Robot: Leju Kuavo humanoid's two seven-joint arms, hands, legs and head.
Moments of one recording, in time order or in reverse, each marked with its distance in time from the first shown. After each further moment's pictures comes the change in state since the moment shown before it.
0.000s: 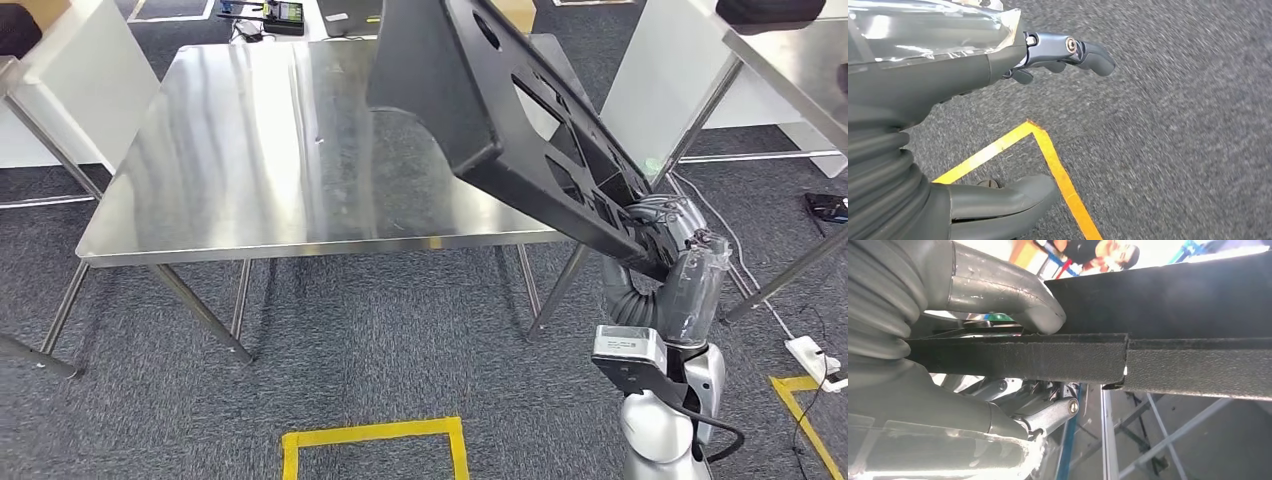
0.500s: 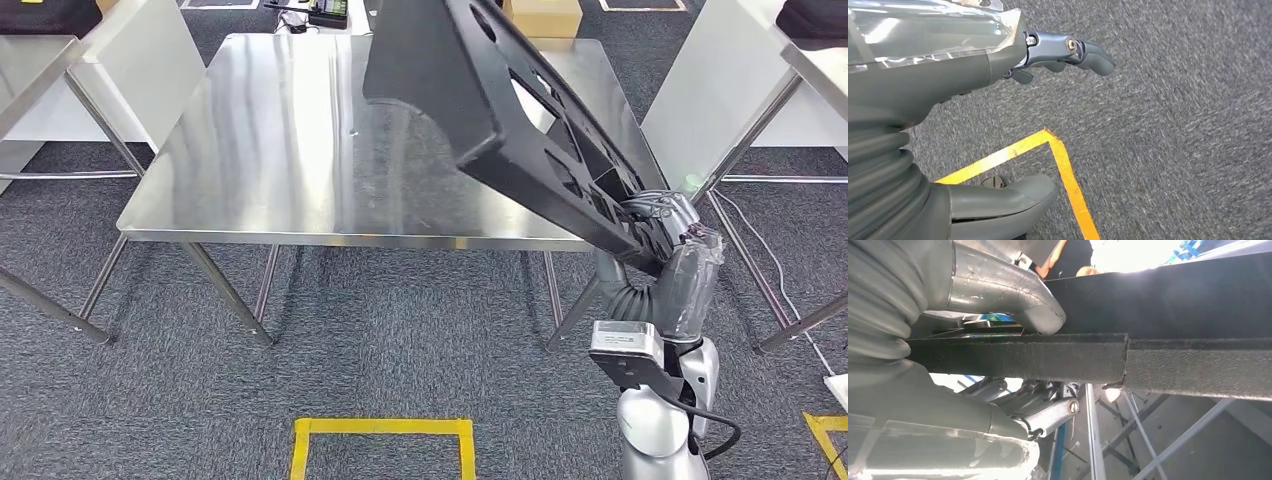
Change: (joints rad) left arm 0.004 0.002 0.000 0.000 0.001 0.000 -0.001; right arm -0.009 0.005 0.010 0.003 -0.014 0.000 -0.002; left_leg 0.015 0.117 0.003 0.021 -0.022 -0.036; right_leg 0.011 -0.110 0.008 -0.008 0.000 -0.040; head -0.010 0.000
